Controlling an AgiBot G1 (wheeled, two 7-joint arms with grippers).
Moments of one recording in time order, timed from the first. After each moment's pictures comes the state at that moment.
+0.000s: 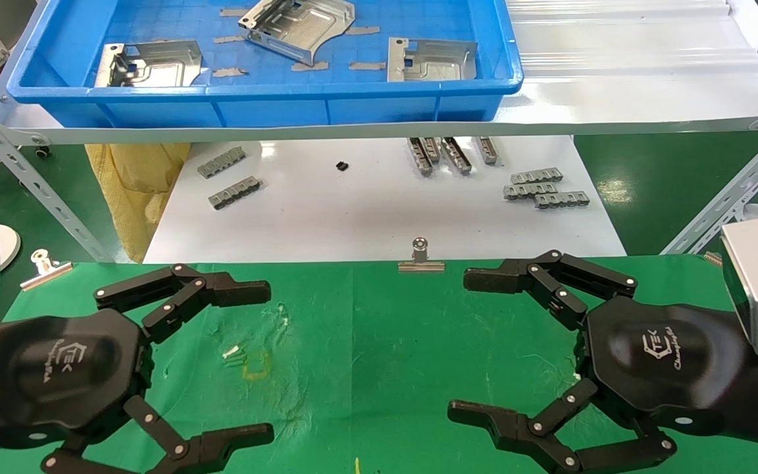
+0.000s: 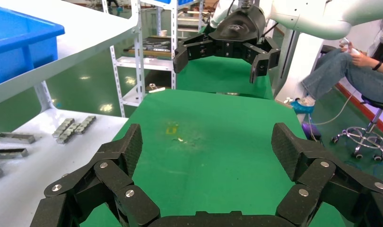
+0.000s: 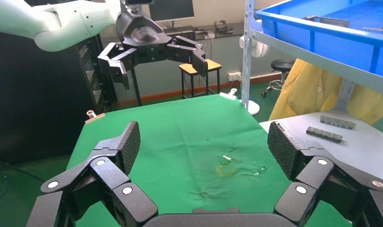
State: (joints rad) left arm -1.08 0.61 0.28 -1.28 0.73 1.49 -0.19; right arm 1.09 -0.57 -0.38 1.24 -0.65 -1.45 0.13
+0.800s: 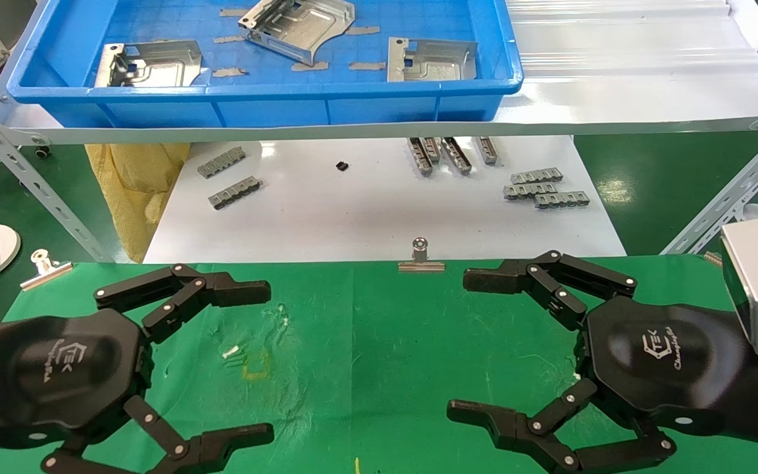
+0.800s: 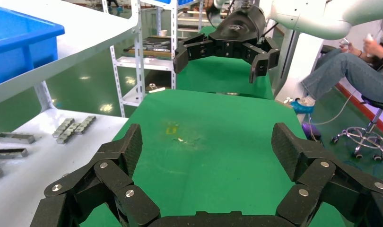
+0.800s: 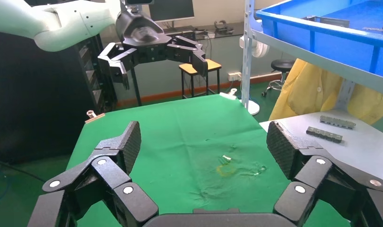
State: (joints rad) left arm -1.08 0.61 0.28 -1.28 0.73 1.49 -0.19; right arm 1.09 -0.57 -0.38 1.24 -0.65 -1.45 0.13
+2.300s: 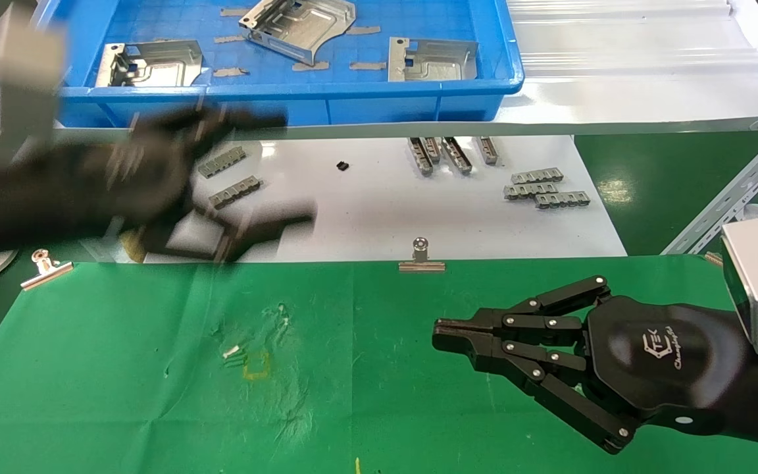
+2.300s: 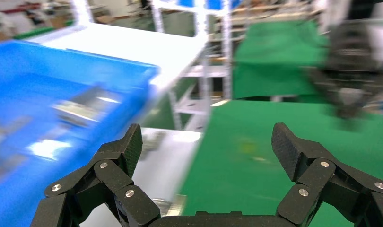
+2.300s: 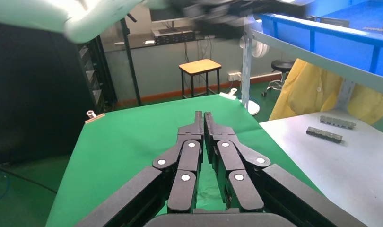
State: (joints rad) left arm -1.53 0.84 0.39 -0.95 1.00 1.37 -0.18; right arm 1.09 -0.57 -0.38 1.24 -0.65 -1.45 0.13
